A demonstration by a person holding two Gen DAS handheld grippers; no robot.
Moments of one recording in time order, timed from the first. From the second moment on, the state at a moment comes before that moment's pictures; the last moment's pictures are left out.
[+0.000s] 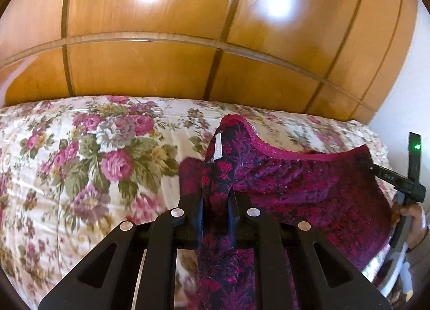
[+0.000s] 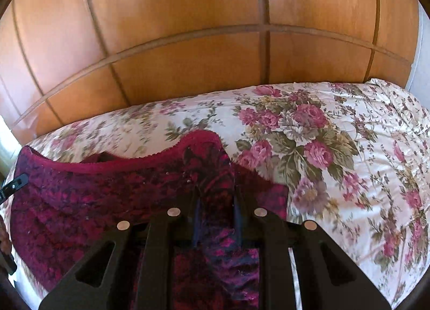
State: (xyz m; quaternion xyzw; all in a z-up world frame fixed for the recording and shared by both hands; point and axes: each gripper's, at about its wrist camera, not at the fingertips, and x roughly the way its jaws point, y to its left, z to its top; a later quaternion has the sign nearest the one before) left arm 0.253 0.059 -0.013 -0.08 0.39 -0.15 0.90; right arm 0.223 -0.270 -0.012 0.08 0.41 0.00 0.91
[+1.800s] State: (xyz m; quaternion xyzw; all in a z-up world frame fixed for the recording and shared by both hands) left arm 0.090 0.109 -0.079 -0.24 0.47 -0.22 0.82; right arm 0.028 -0.297 -0.045 0.26 0.45 0.08 0.85
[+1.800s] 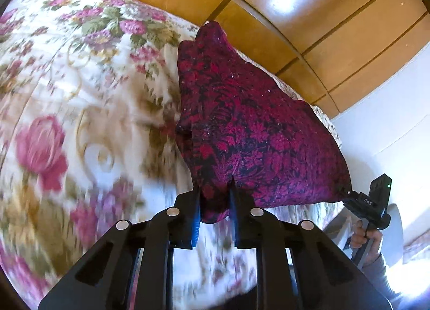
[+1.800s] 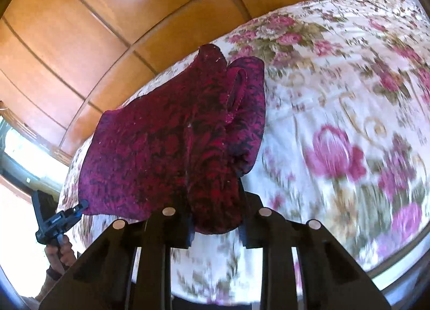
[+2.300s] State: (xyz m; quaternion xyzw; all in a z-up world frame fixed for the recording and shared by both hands) left arm 0.080 0.079 -0.014 -0.04 0.39 -0.09 0.92; right arm 0.010 -0.274 -0.027 0.15 0.45 0.01 0.88
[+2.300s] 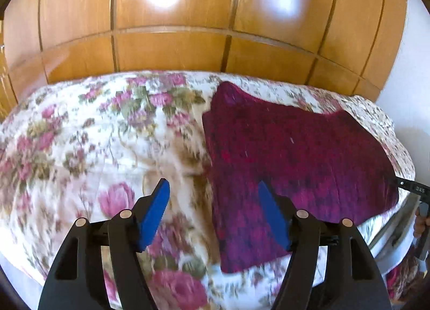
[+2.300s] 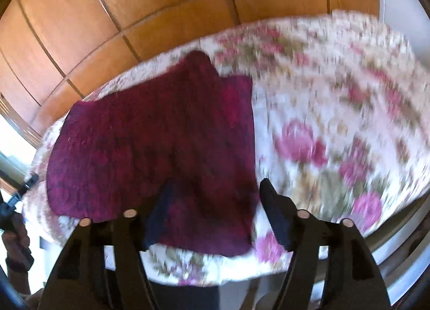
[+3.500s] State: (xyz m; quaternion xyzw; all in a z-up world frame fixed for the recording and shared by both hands) left arm 0.170 0.066 -0.035 -0.03 0.42 -0.12 0.90; right arm 0.148 -0.265 -0.035 0.11 0.44 -0.03 0.89
